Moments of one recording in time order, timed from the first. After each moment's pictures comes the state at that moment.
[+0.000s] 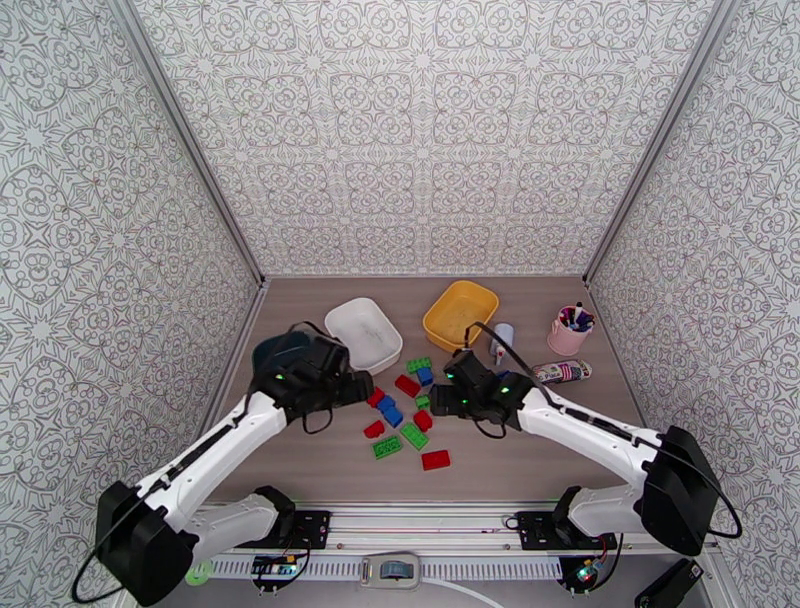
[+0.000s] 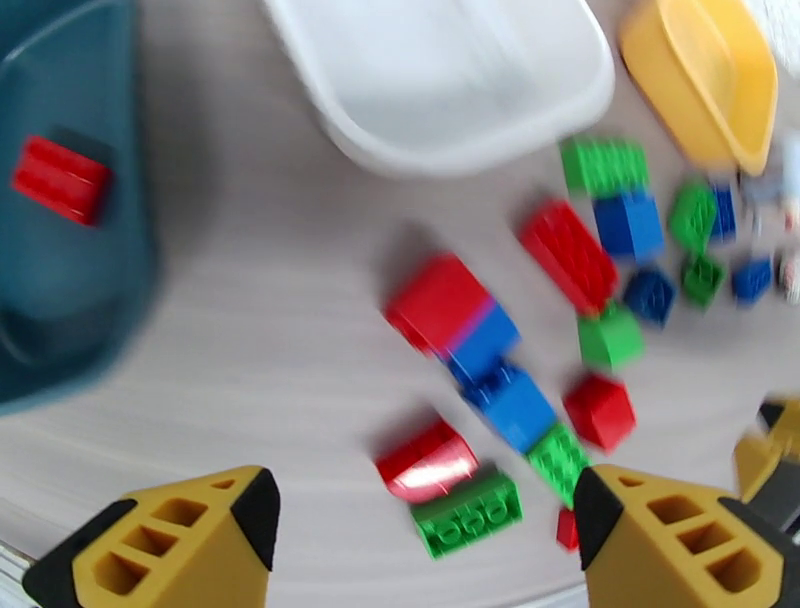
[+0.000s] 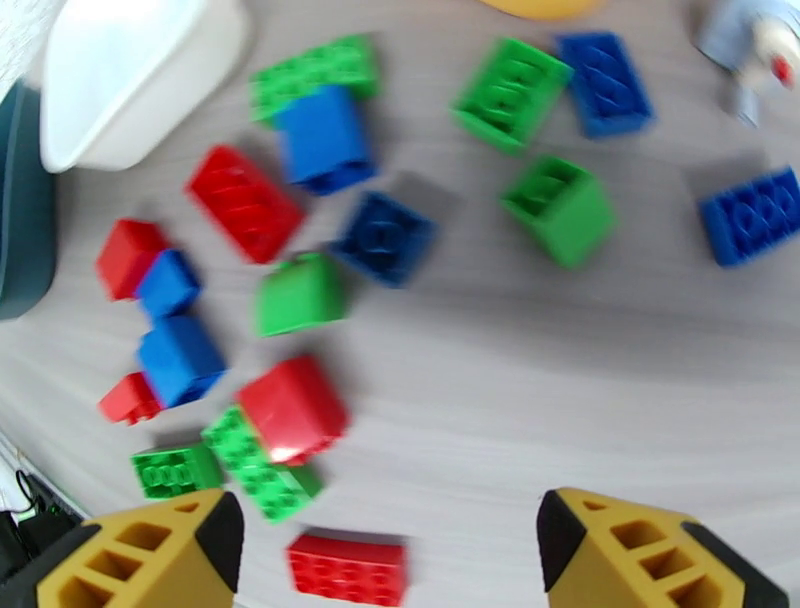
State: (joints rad) left arm -0.63 1.17 0.92 -0.81 -0.03 -0.75; right arm 0.77 1.33 0.91 -0.66 0.09 0.78
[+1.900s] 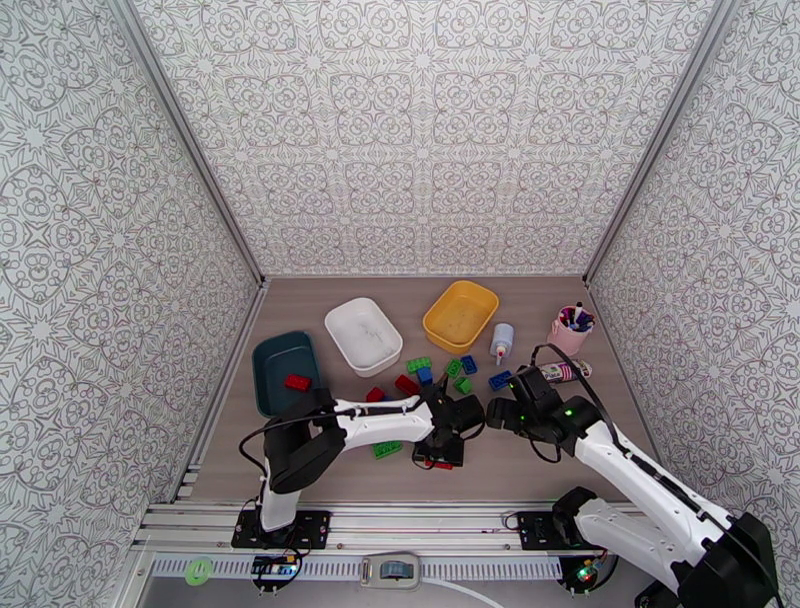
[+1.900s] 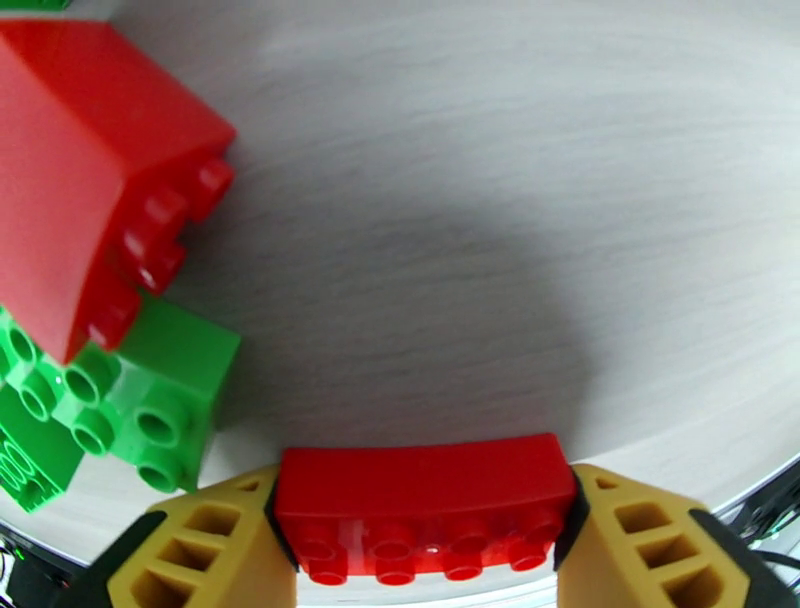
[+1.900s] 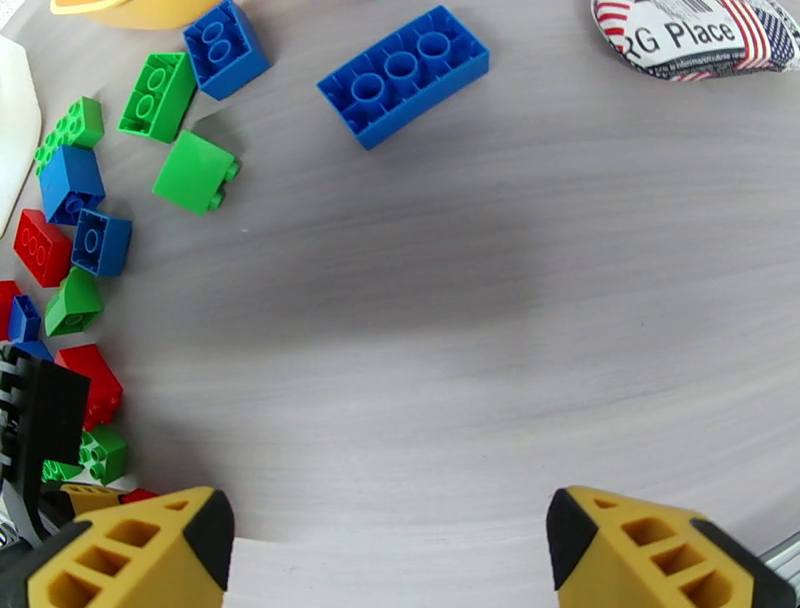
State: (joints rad) left arm -1.15 1.96 1.34 -0.85 0.04 -1.02; right arm 0.52 0.99 0.69 -0.84 0.10 0.72
